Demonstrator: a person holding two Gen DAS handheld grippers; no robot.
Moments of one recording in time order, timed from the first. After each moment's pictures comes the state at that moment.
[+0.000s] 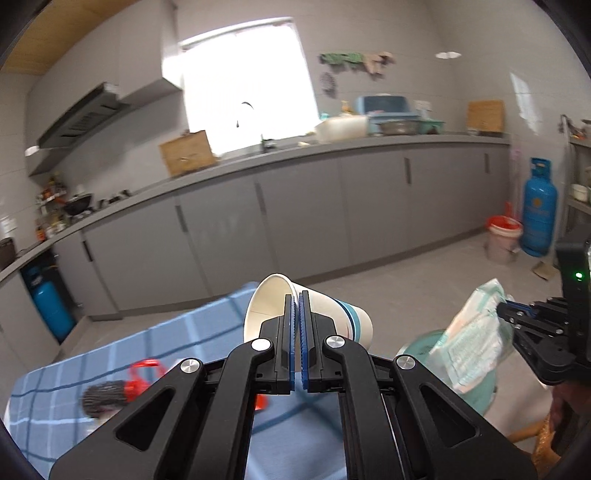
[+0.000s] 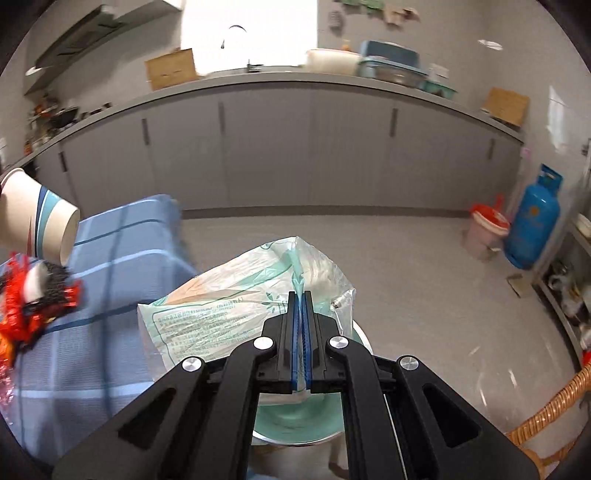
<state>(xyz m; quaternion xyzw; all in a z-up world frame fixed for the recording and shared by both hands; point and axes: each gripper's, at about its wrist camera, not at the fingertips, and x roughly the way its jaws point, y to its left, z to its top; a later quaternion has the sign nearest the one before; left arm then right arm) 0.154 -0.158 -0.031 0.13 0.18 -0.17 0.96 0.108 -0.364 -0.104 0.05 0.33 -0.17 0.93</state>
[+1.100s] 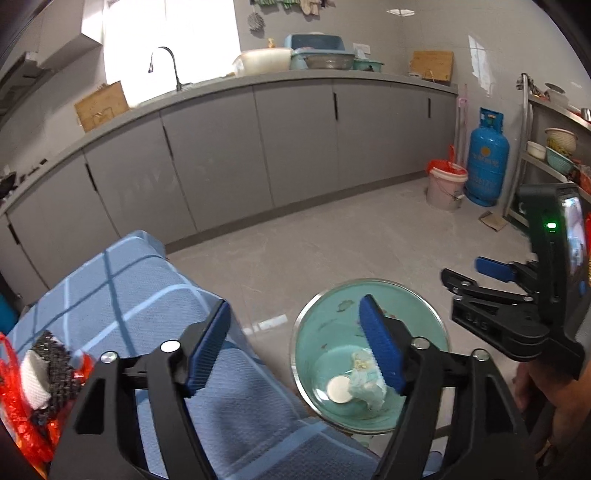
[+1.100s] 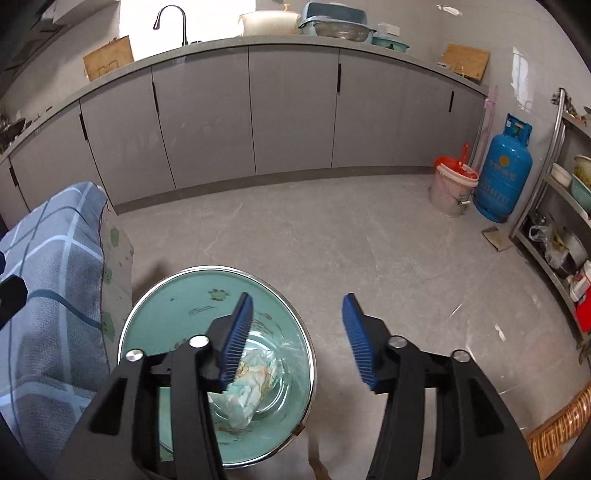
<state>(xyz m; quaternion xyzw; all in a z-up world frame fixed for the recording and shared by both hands) 0.181 -0.259 -0.129 0.16 0.28 -0.27 0.91 0.122 -0.430 -0.175 0.10 0.36 -0.23 0.90</state>
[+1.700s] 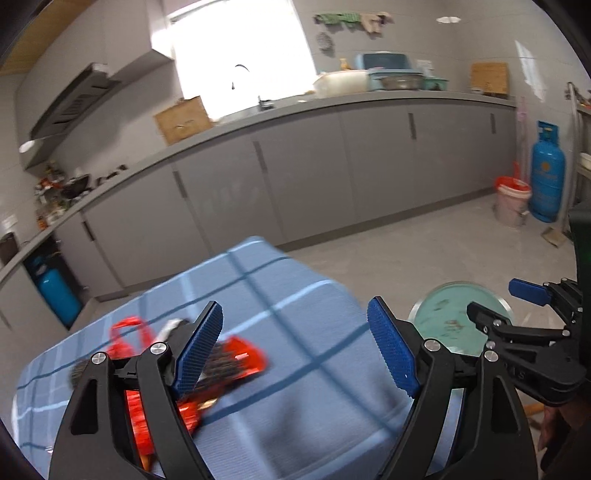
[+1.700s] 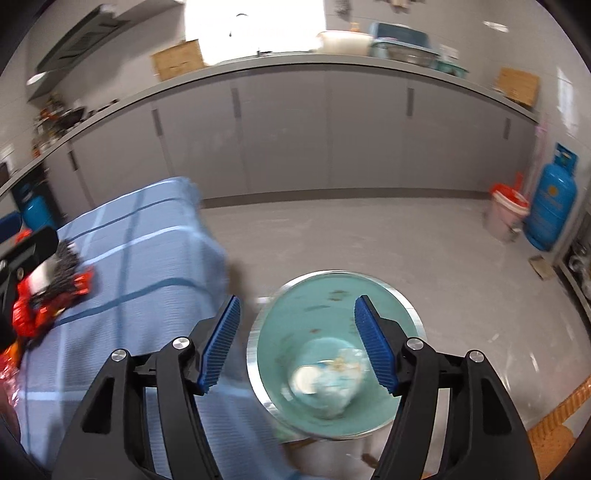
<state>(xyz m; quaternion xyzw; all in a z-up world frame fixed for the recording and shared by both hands) 0.166 -0.141 -0.074 0.17 0.23 -0.13 0.95 0.129 -0.294 -0.131 0.08 0.34 -0.10 0.93</state>
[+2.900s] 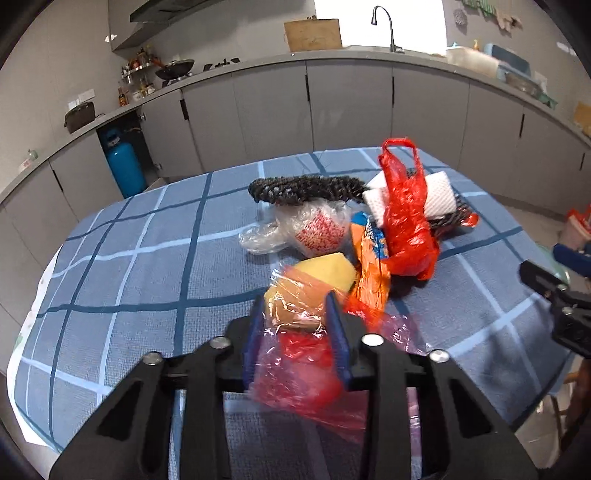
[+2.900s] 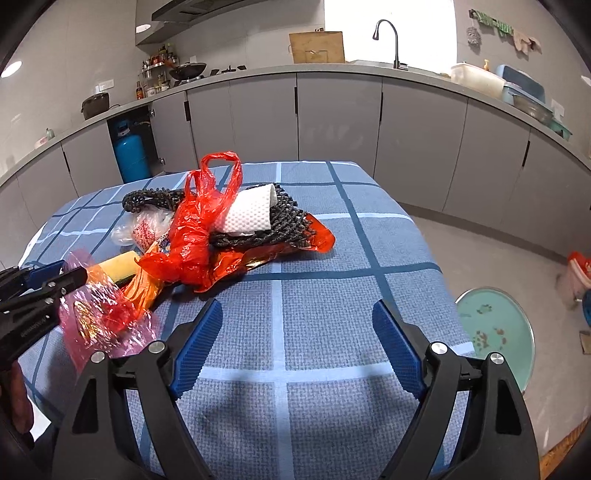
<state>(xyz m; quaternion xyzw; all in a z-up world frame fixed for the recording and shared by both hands) 0.115 0.108 -0.105 0.05 0.36 0.03 0.93 0.114 -0.092 -0.112 0.00 0.34 0.06 0.94</state>
